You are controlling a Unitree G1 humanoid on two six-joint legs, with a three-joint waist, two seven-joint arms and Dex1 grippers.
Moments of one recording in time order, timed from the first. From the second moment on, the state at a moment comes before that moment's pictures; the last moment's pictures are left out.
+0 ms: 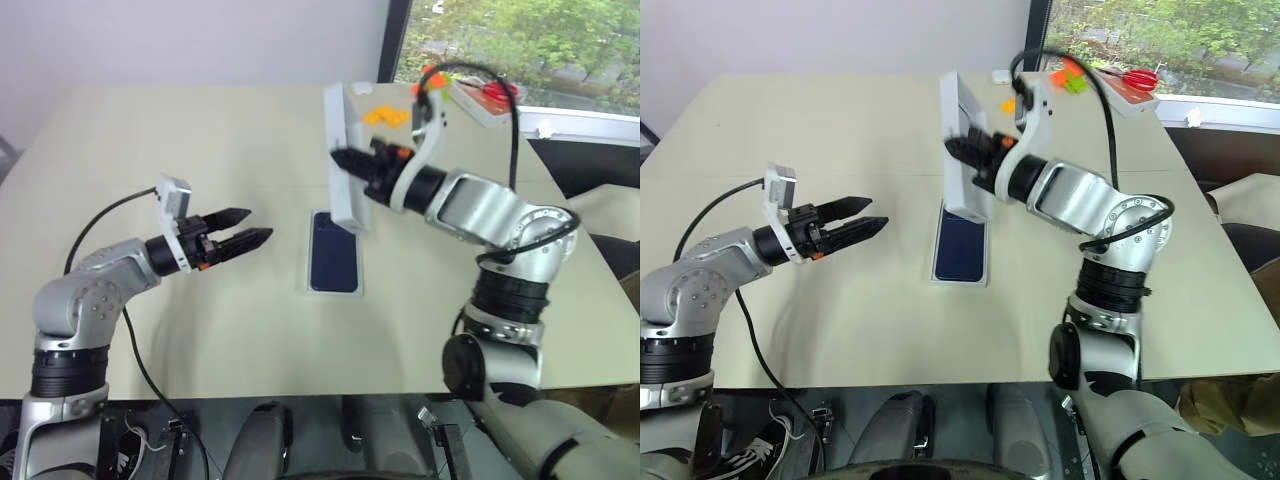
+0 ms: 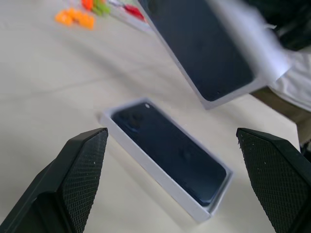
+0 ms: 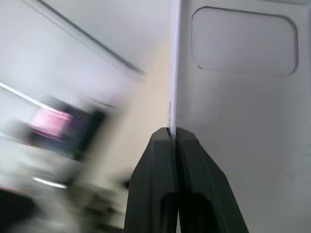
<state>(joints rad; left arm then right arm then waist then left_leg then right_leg) -0.40 0.63 0.23 -0.13 -0.82 0.80 -0.83 -0.84 -0.09 -0.37 -0.06 1.71 1.10 -0.56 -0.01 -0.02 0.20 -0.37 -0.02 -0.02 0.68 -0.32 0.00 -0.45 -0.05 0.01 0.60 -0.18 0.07</state>
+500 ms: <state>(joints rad) -0.40 0.63 0.27 -0.12 -0.86 0.83 -0.78 -0.66 -0.02 -0.24 0.05 1.72 0.92 -0.36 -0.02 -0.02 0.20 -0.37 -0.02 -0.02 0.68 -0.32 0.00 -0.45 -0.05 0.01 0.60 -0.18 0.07</state>
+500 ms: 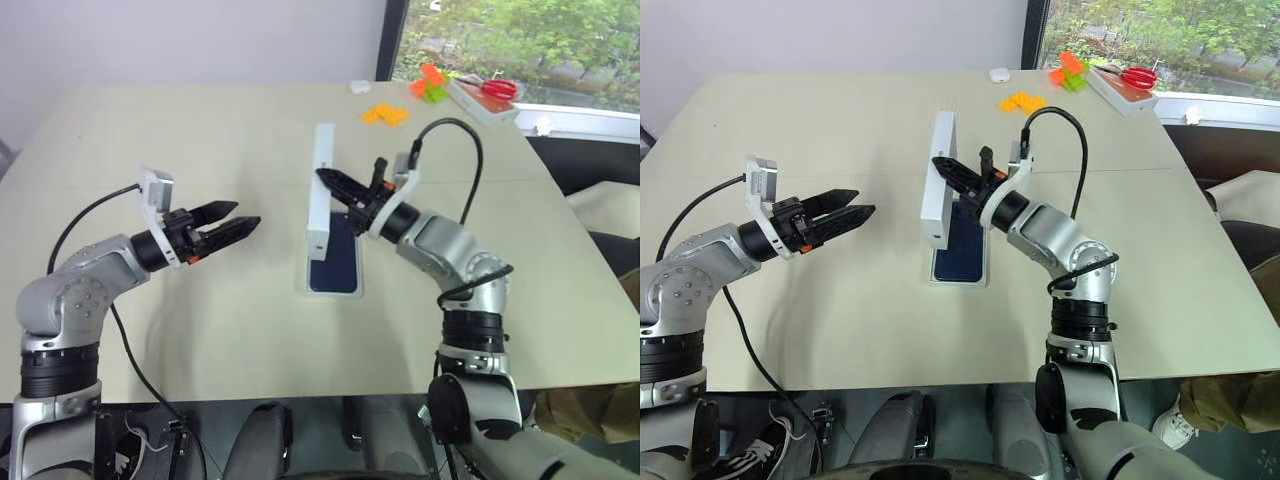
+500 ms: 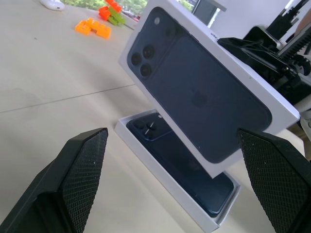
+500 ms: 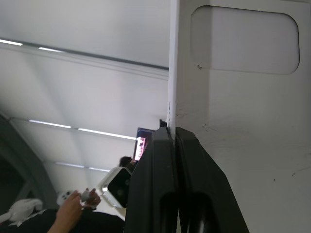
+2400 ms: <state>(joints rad) -0.37 0.39 0.11 -0.01 -0.66 0.70 -0.69 -0.54 0.02 -0.22 0.10 1.46 0.97 -0.17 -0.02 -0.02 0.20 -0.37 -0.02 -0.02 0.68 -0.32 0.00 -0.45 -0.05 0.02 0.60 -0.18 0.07</state>
